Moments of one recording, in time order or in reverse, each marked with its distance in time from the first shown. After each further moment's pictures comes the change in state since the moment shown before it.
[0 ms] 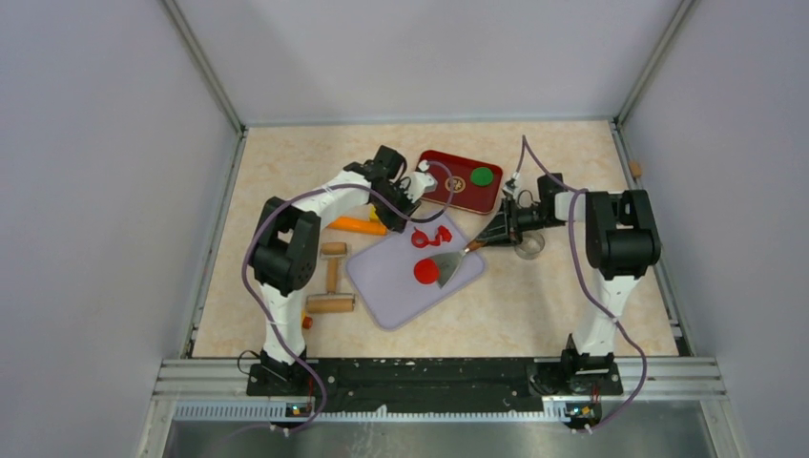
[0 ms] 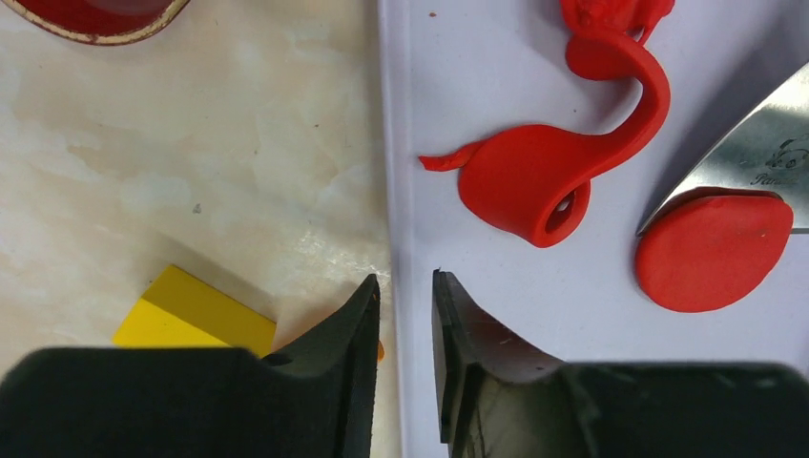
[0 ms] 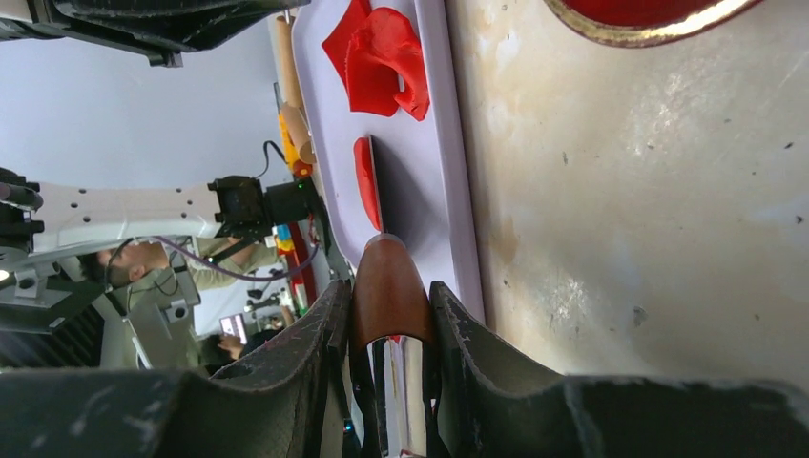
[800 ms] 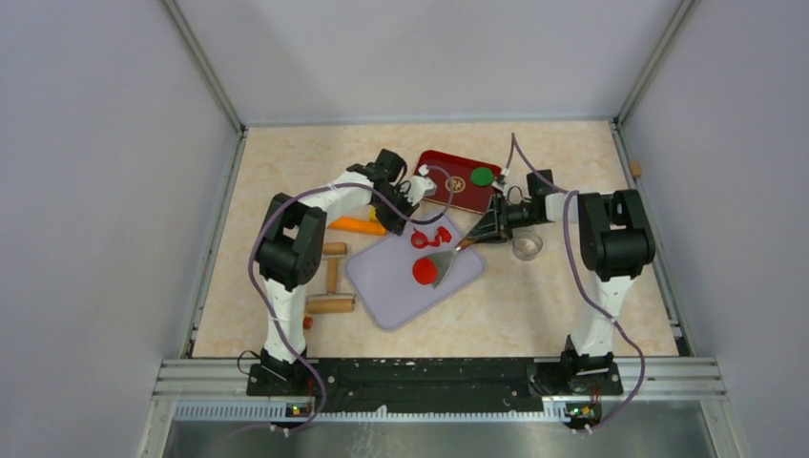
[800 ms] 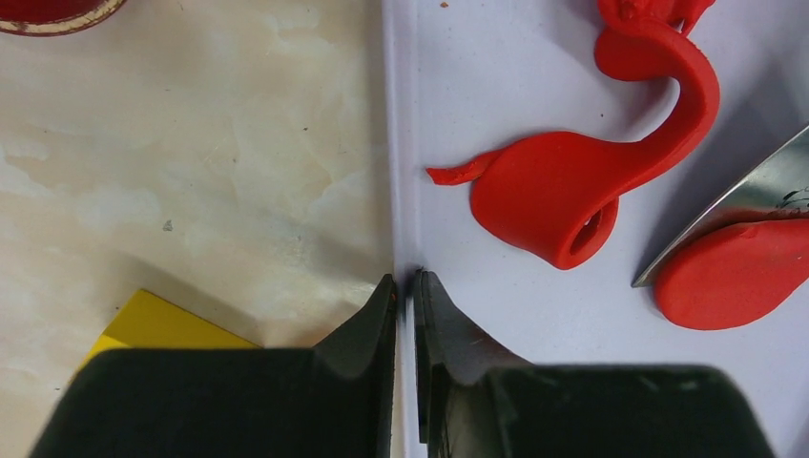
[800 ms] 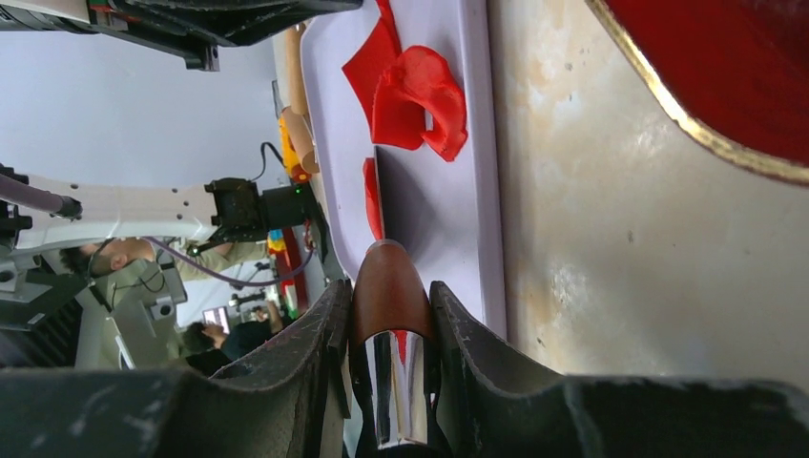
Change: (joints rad) left arm 0.004 0.056 0.011 -0.005 0.021 0.005; right arm 0.069 -0.004 0.000 0.124 0.011 0.095
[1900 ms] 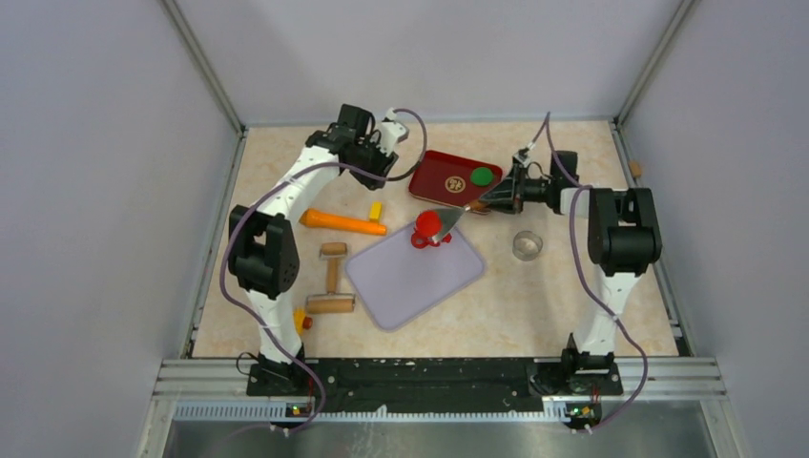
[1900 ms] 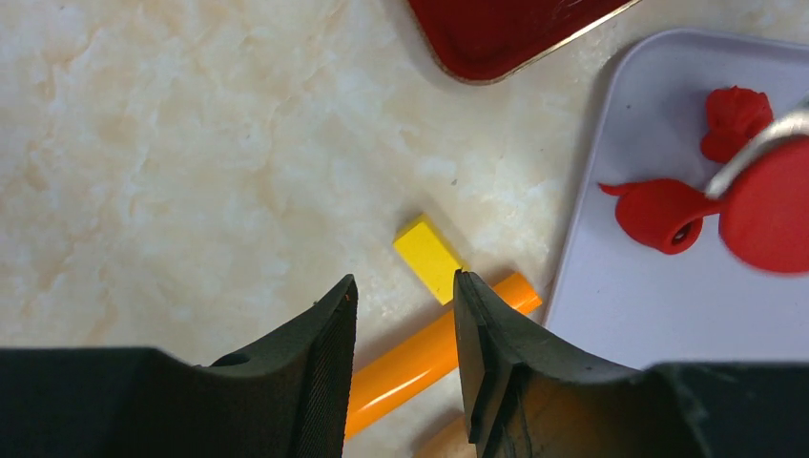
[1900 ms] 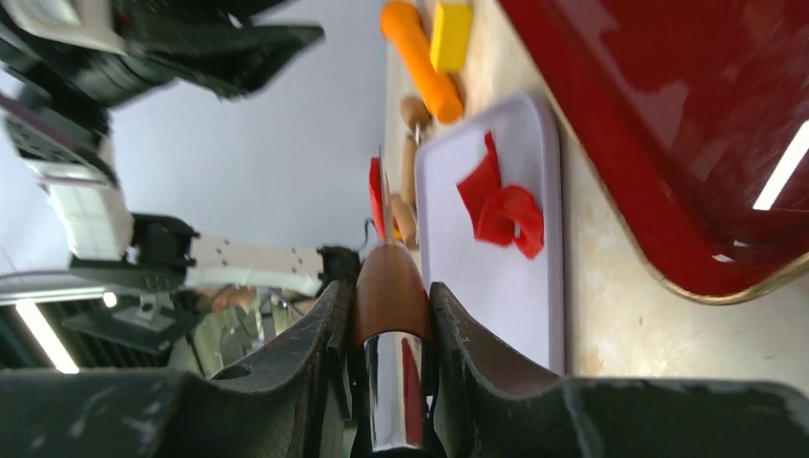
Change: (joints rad) left arm 0.122 -0.124 0.204 -0.048 -0.085 -0.031; right arm -0.092 0.034 0.053 0.389 -0.158 0.430
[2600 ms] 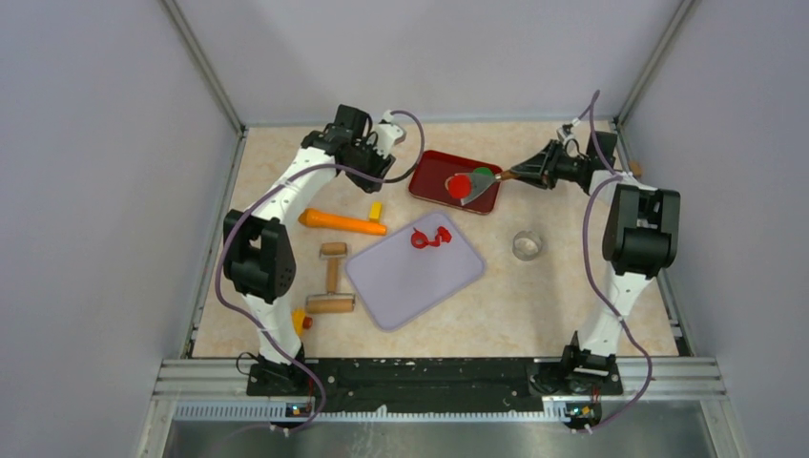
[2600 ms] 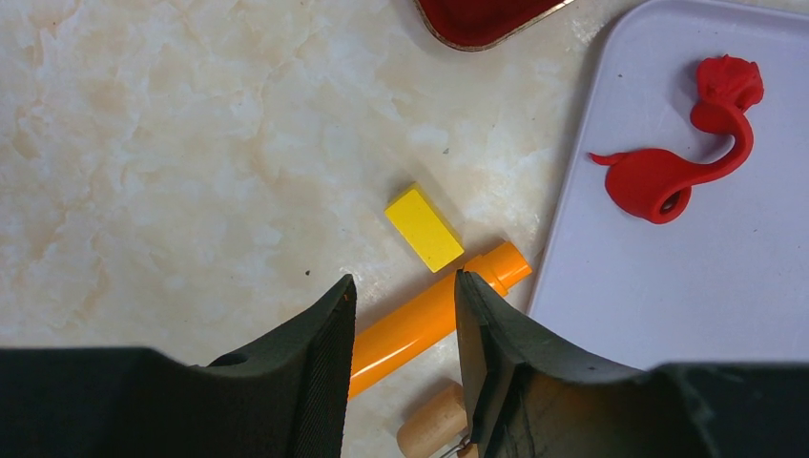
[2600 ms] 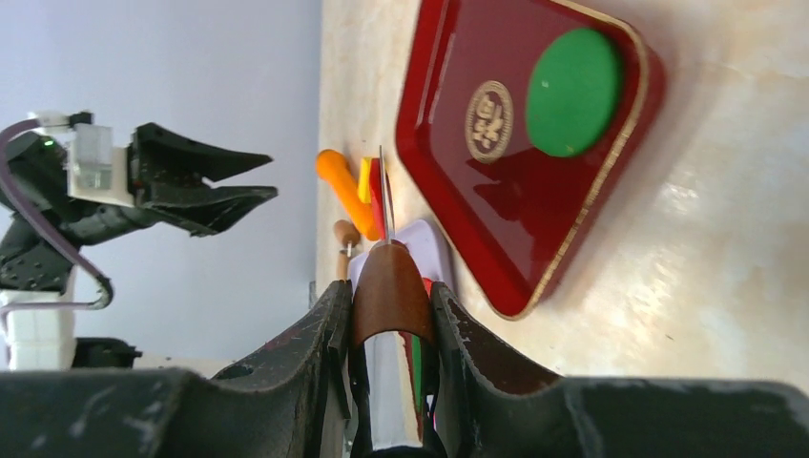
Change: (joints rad) left arm 0.015 -0.053 -0.016 -0.061 -0.016 -0.002; right arm -0.182 0.001 0.185 -0.026 0.172 -0.005
